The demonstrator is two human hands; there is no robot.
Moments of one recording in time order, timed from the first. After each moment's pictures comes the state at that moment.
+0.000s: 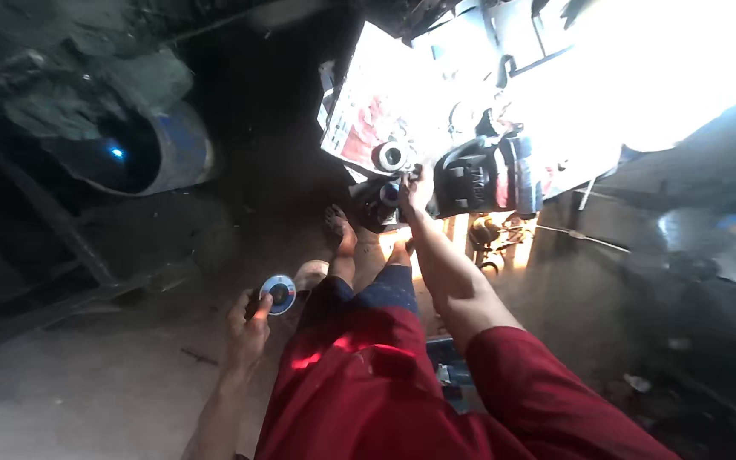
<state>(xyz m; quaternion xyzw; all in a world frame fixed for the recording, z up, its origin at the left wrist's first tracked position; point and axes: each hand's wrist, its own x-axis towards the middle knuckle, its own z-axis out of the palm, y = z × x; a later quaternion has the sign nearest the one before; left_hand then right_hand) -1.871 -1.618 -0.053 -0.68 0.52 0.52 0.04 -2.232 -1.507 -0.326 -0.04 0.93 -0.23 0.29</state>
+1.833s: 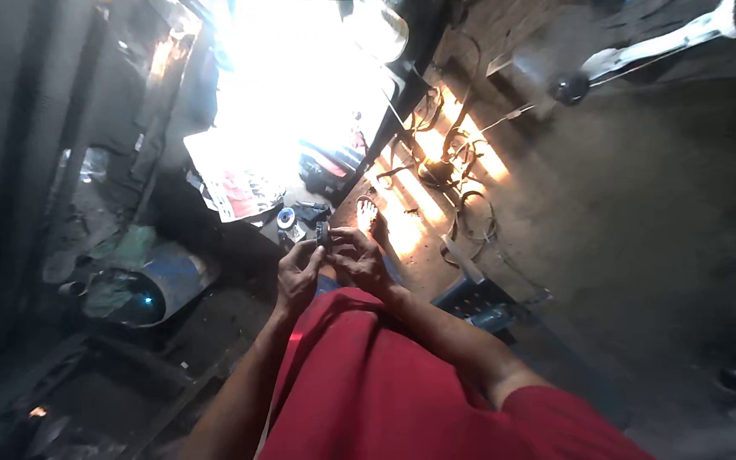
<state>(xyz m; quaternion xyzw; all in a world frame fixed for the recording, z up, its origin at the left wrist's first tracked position) -2.187 -1.364 -0.039 -0.31 0.73 0.58 0.17 -2.219 -1.202 -0.101 0.03 0.61 -0.74 0.29</state>
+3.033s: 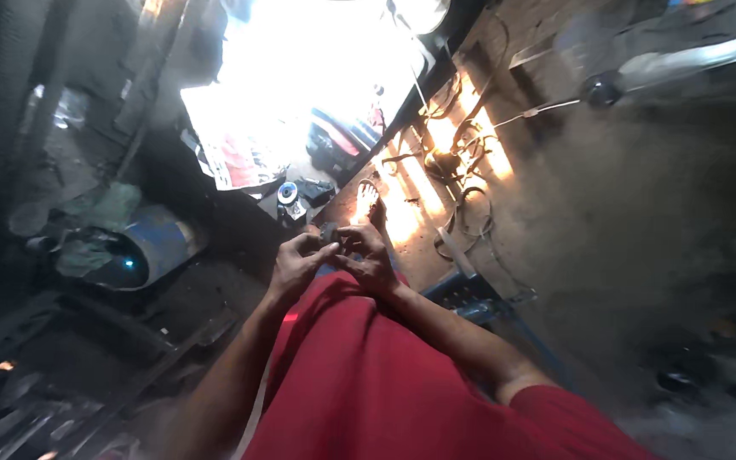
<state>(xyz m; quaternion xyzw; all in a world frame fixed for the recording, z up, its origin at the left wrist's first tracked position) -2.176 -1.382 -0.017 -0.38 0.66 0.58 0.27 -2.195 -1.205 -0.091 -0.02 0.67 -0.69 0.29</state>
